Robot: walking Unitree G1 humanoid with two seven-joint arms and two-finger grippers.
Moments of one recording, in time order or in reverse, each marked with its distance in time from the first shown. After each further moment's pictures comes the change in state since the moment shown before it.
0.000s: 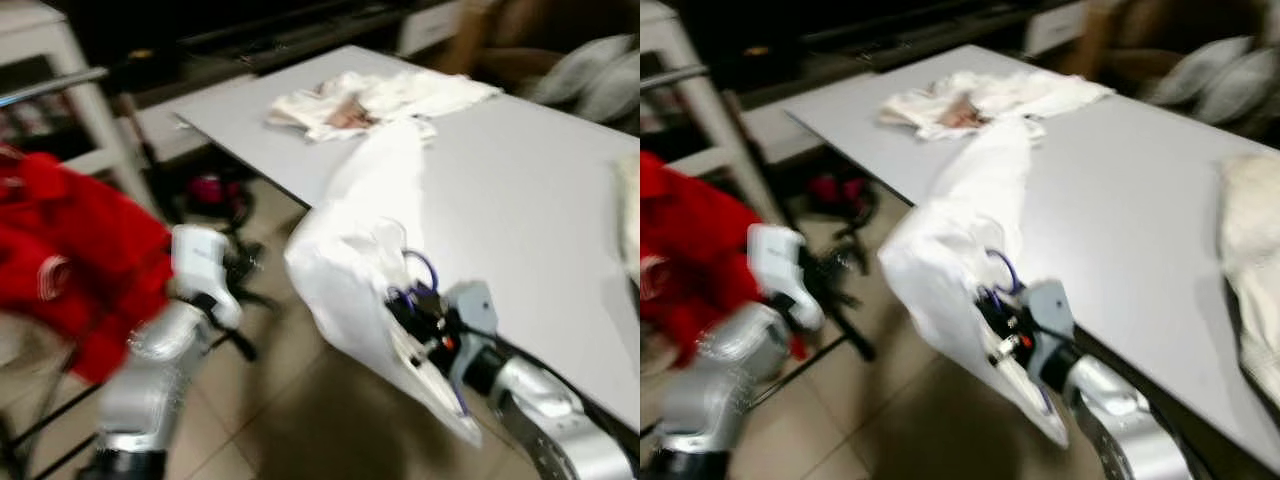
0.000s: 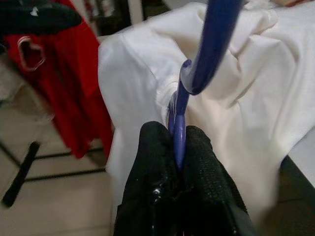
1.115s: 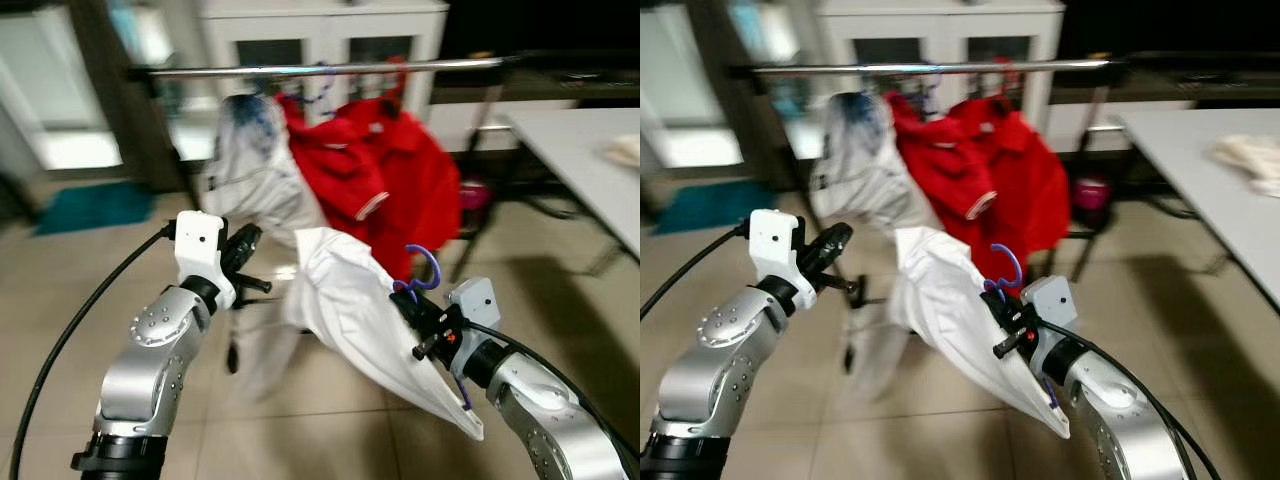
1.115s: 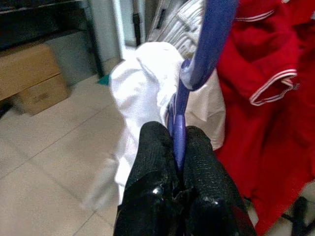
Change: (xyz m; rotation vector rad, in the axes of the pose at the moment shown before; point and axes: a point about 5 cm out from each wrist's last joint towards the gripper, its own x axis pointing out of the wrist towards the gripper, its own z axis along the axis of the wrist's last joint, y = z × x) left arm 0.006 0.009 0.019 0.036 -0.071 0.060; right arm 0.006 -0.011 -0.002 -0.030 -0.031 -0.026
